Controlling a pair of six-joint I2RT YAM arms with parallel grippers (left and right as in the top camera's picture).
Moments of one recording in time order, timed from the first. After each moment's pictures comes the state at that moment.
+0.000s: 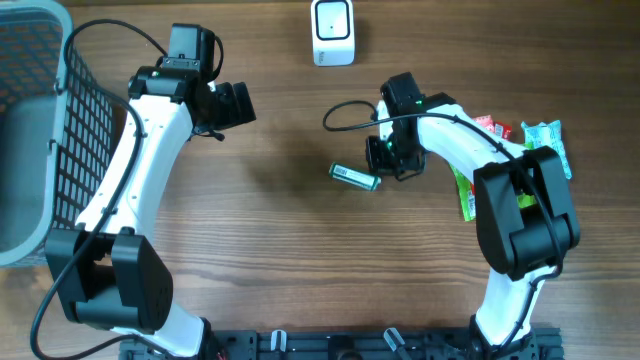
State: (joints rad) left arm -0.12 1.74 1.49 -0.96 -0.04 -0.40; right arm 0.33 2.03 1.32 -0.81 -0.30 0.26
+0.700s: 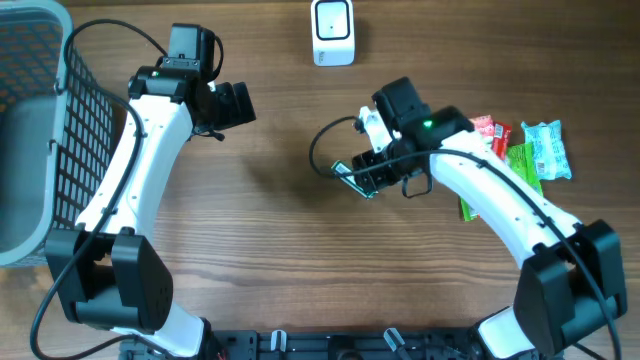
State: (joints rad) left arm -0.12 1.74 1.49 -0.96 -0.04 -0.40; right arm 0.46 1.69 1.22 -0.85 -0.18 0.03
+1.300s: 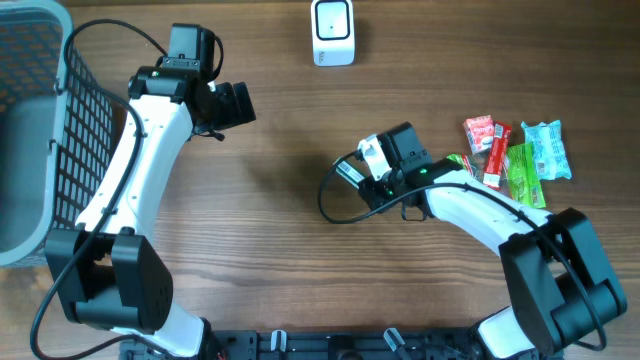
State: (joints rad) left arm -0.12 1.74 1.49 -0.96 -0.04 -0.40; right arm 0.46 1.69 0.84 -0.32 -0.17 -0.09
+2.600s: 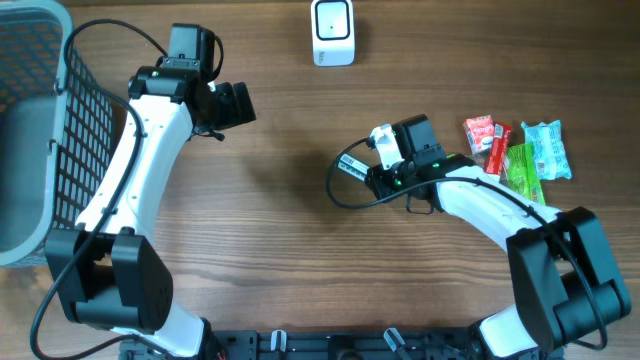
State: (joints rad) left arm -0.12 1.74 1.49 -0.96 -0.04 -0.40; right arm 0.38 1.69 0.84 -0.27 -0.23 -0.03
